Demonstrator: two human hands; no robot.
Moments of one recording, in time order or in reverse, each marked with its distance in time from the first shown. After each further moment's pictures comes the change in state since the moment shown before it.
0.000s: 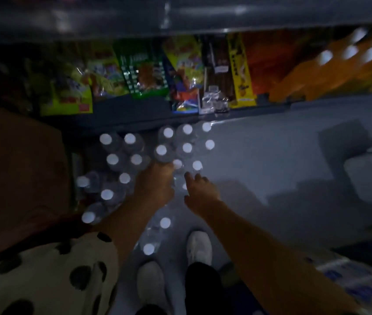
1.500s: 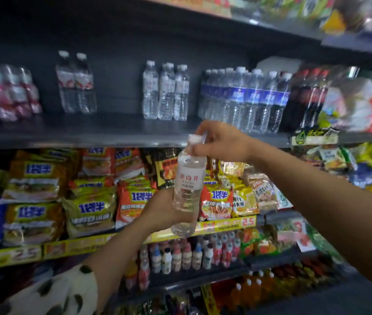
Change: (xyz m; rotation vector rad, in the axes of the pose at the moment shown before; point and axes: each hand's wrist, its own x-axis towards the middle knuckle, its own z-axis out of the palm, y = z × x) left_hand -0.452 0.223 -0.579 -0.451 0.568 0.659; right_hand -0.644 -0.188 -0.689 0.132 1.001 -0.538
